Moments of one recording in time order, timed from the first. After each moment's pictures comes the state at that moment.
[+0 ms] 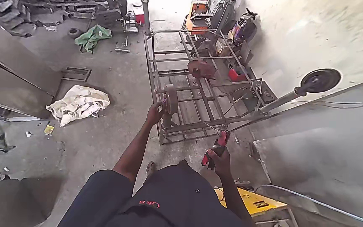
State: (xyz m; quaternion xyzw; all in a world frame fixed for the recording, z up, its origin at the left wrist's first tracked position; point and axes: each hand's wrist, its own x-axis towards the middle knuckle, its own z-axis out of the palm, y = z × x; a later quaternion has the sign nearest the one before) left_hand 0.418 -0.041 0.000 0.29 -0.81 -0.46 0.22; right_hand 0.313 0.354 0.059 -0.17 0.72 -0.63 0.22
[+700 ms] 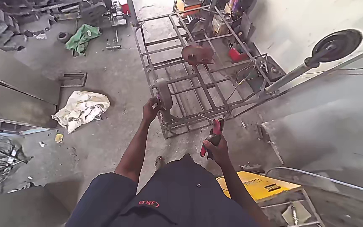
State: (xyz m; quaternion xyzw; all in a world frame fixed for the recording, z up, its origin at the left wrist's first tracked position) left_hand 0.411 -0.043 -0.012 0.28 -0.80 -0.46 0.27; right_hand 0.305 0.342 0.047 -0.19 0.74 -0.60 0.24
